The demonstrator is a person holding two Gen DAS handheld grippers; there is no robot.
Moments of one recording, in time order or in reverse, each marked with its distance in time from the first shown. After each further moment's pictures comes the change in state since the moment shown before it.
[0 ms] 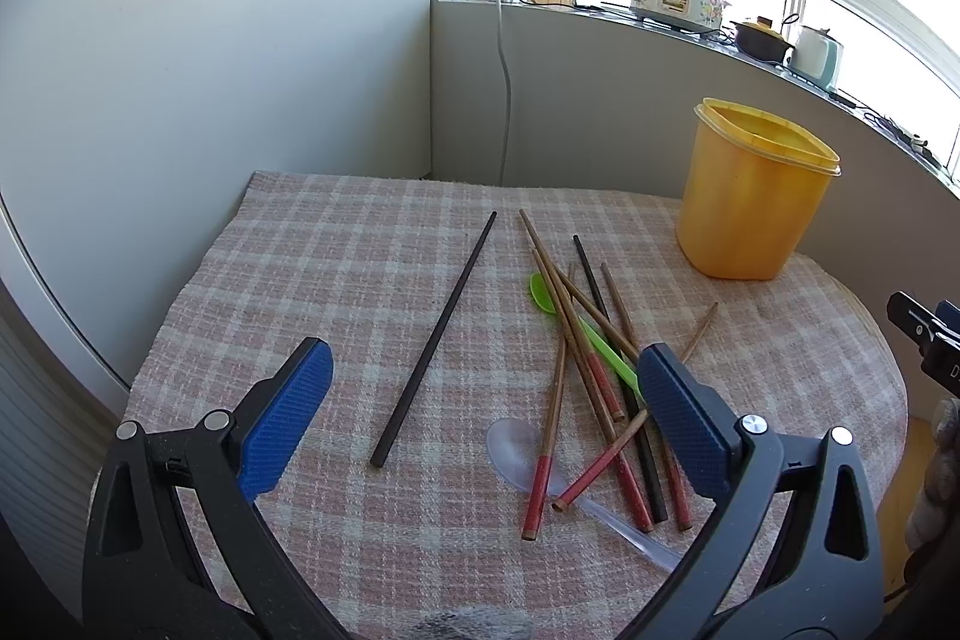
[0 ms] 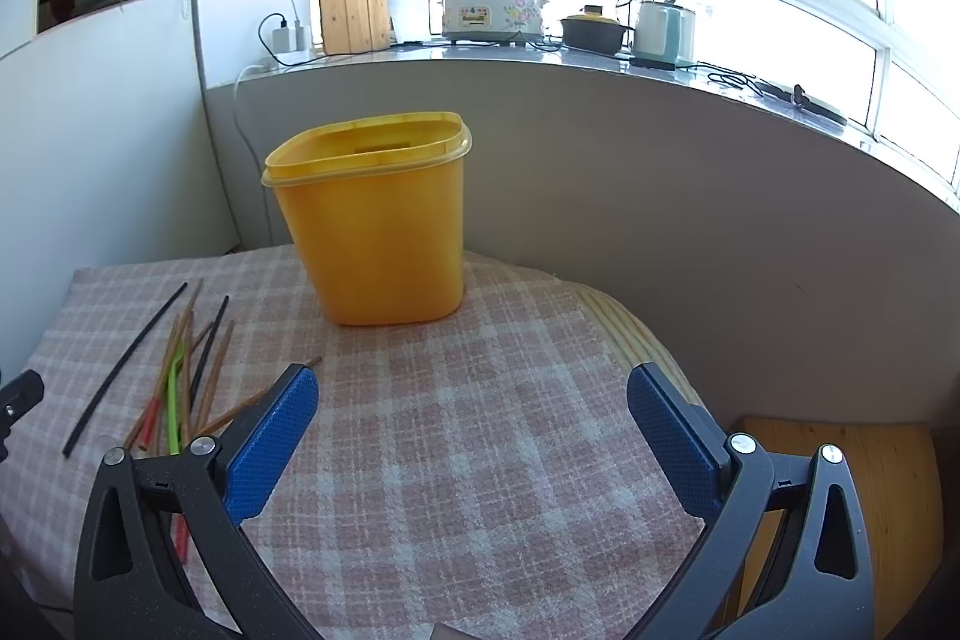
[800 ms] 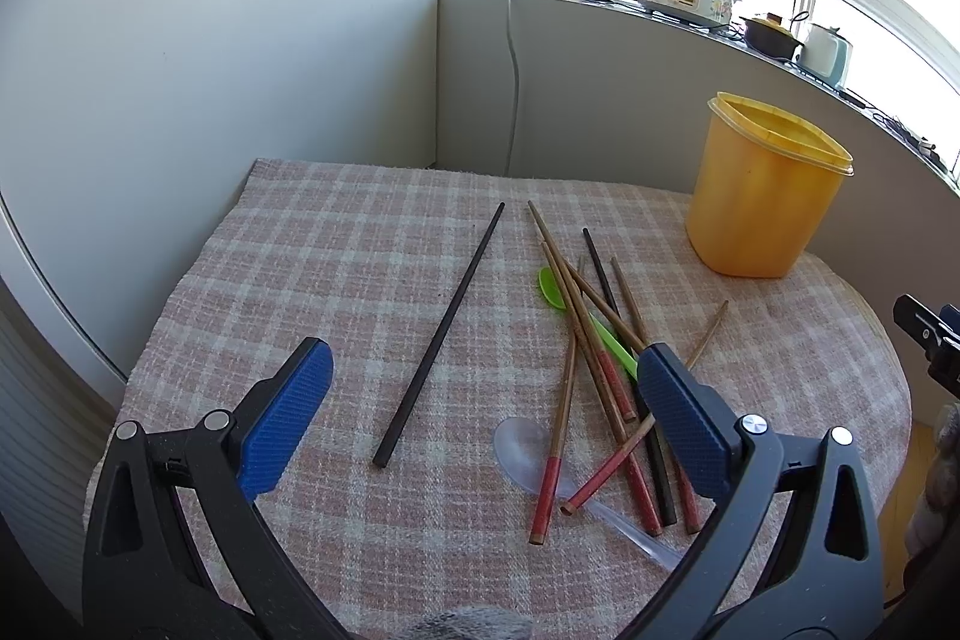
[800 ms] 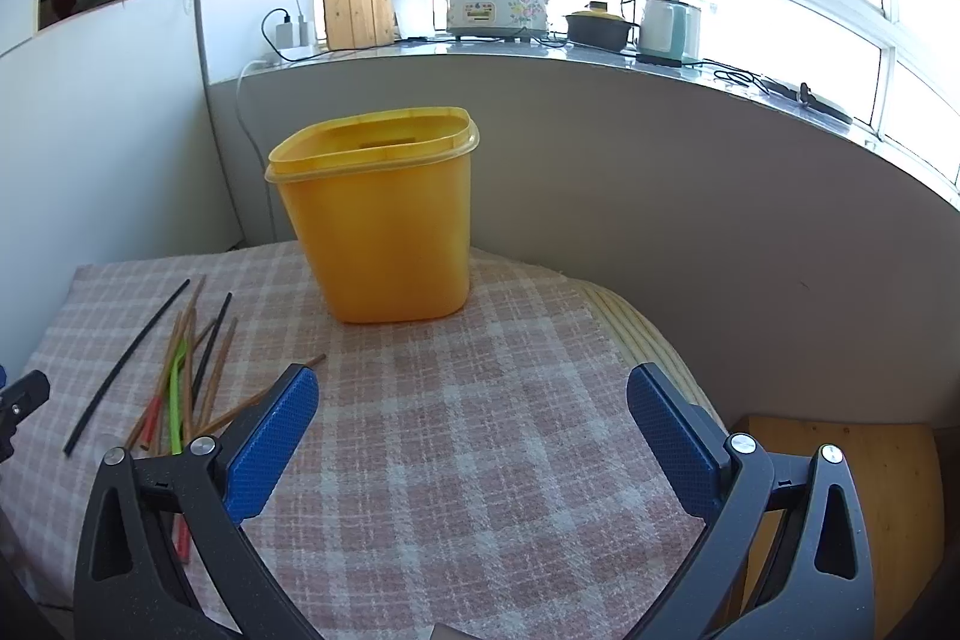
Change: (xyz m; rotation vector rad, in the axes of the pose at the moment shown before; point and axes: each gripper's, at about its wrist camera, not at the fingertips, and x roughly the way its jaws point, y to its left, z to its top) left arm 0.010 0.006 0.002 -0.021 0.030 0.005; right arm 0.005 0.003 -0.001 0.000 0.020 0.009
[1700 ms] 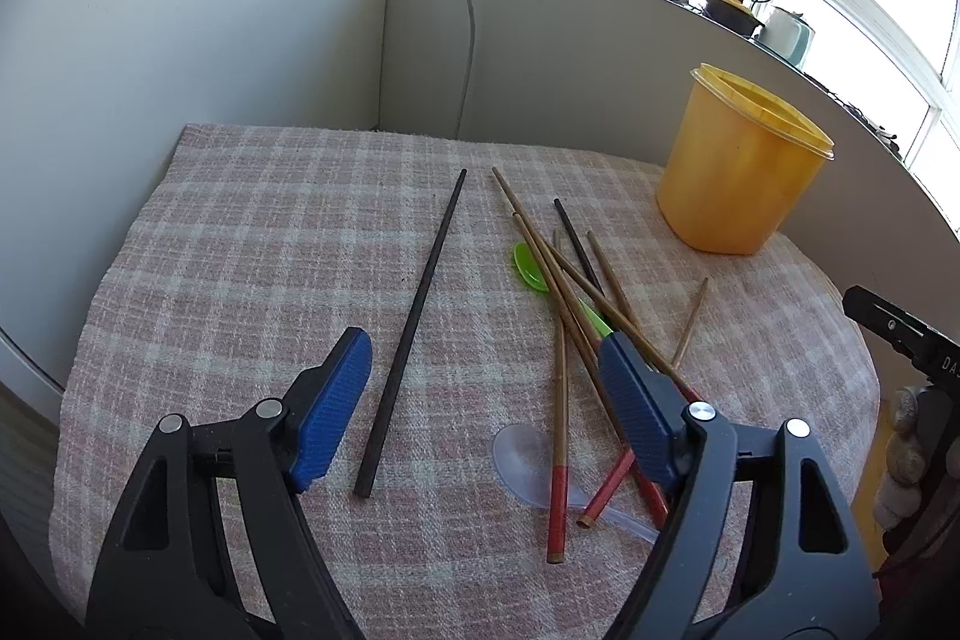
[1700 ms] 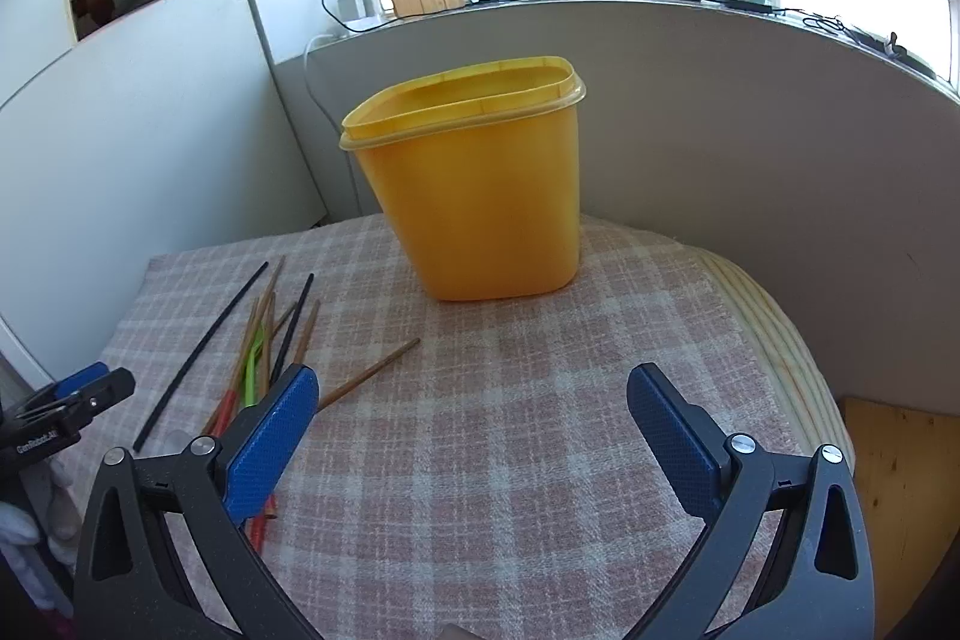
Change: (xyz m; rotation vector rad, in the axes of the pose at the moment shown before) left arm 0.041 0.020 0.009 0.022 0.116 -0.198; right arm 0.037 0.013 0.003 0.020 0.087 0.265
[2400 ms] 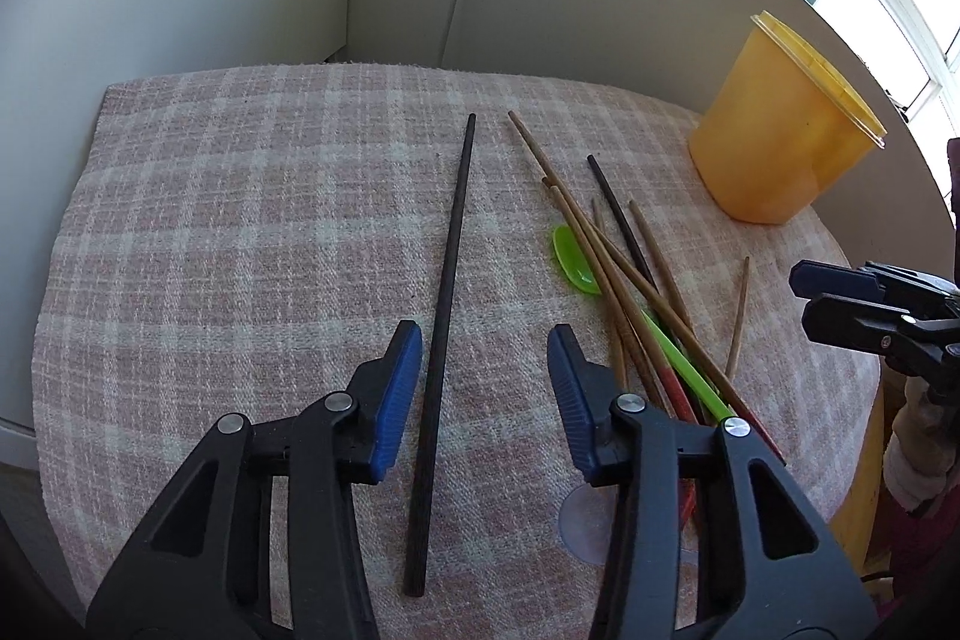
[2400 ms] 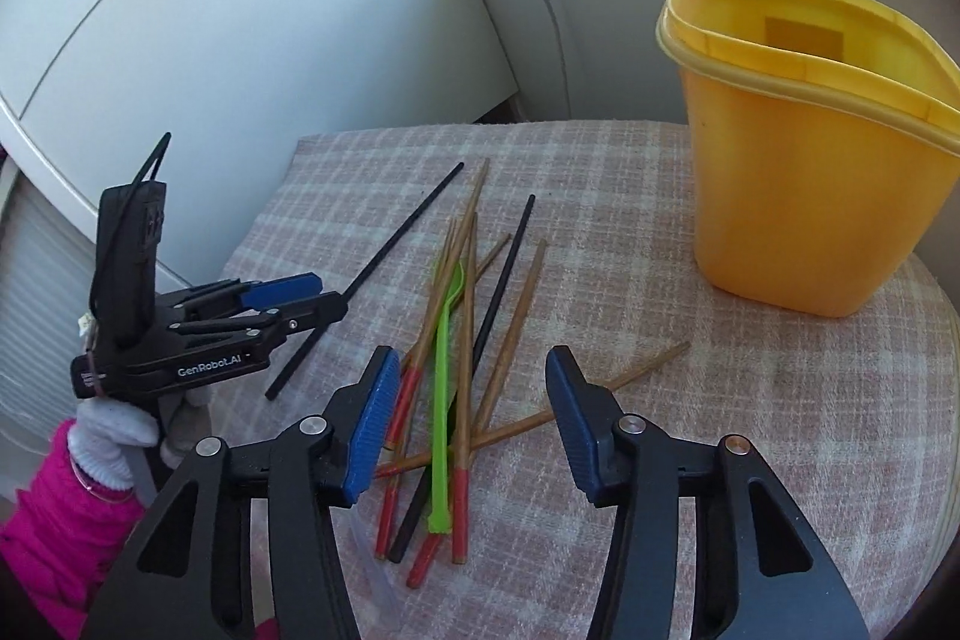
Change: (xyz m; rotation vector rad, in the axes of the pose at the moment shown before) left arm 0.072 0.032 0.042 0.018 0.251 -0.070; right arm 0.071 0.096 0.035 -0.168 0.348 0.406
